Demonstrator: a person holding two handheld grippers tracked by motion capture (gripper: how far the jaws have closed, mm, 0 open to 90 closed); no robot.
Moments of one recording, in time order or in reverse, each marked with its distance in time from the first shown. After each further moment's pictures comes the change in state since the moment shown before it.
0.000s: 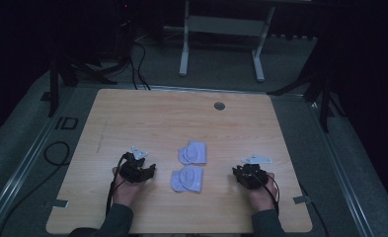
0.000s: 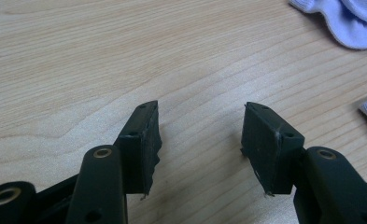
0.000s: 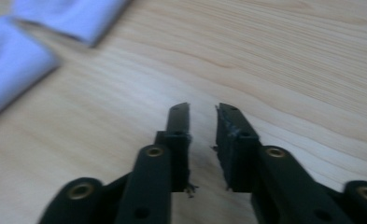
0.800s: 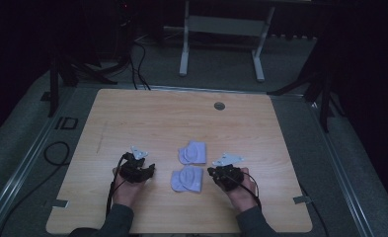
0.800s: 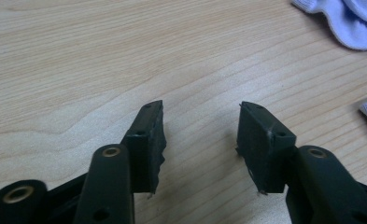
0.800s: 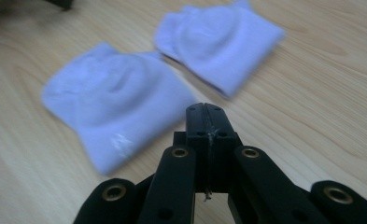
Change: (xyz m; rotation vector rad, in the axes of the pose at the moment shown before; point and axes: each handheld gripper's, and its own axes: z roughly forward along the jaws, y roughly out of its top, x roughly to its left) left arm 0.000 0.000 -0.001 0.007 0.009 -0.010; right arm 0.073 0.037 0.002 -0.009 0.161 -0.219
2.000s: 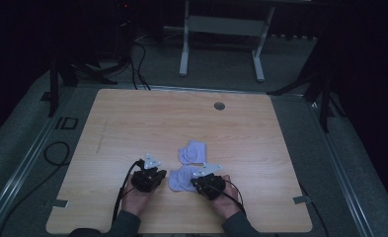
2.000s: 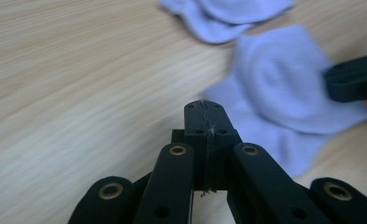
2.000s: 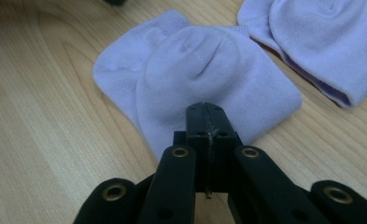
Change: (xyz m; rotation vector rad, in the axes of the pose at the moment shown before) left arm -0.047 -0.005 -0.011 -0.039 -0.257 0.097; right arm 0.039 -0.007 0.038 0.045 0.090 -0.059
